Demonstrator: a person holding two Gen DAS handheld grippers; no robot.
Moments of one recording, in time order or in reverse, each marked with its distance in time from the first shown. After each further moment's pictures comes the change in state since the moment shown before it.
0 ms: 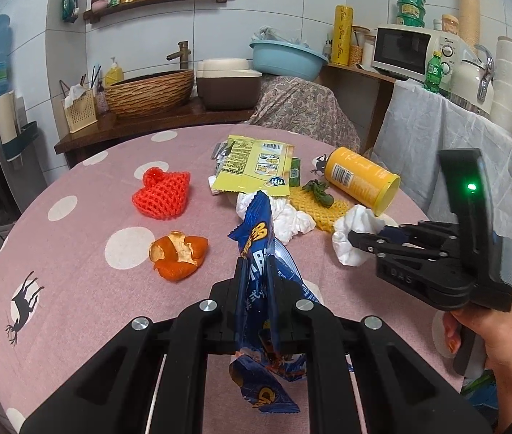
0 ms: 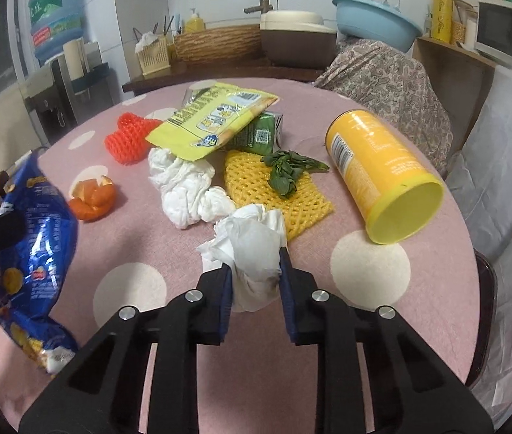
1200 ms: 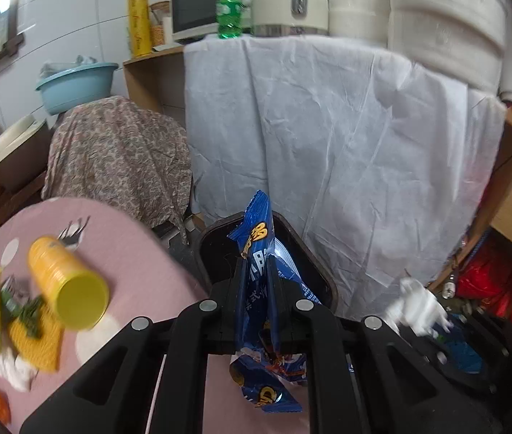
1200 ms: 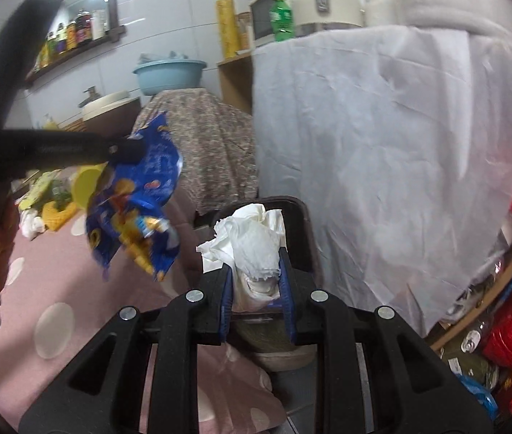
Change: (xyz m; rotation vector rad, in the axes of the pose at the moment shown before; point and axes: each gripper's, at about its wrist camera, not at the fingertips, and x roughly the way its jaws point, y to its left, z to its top) left arm 0.099 -0.330 0.055 0.436 0.083 -0.374; right arm -0.171 -0.203 -0.168 0.443 -0.236 -0.416
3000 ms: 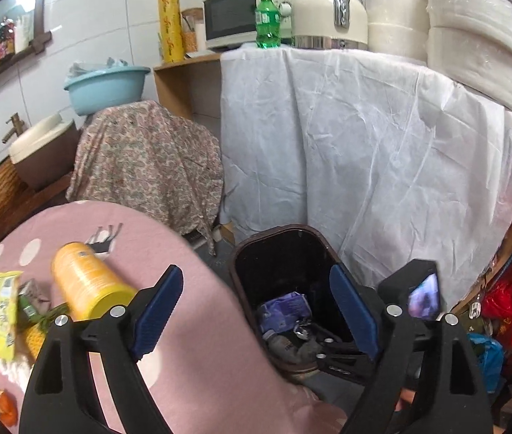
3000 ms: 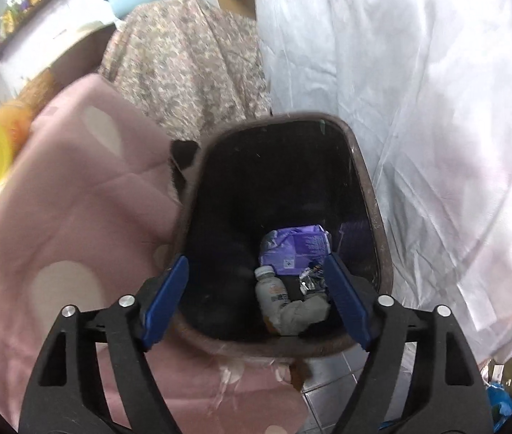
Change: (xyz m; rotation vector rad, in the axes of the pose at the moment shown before) left arm -0.014 0.046 -0.007 -0.058 -0.078 0.098; right arm 0.191 -0.006 -0.013 0.030 0.314 0.093
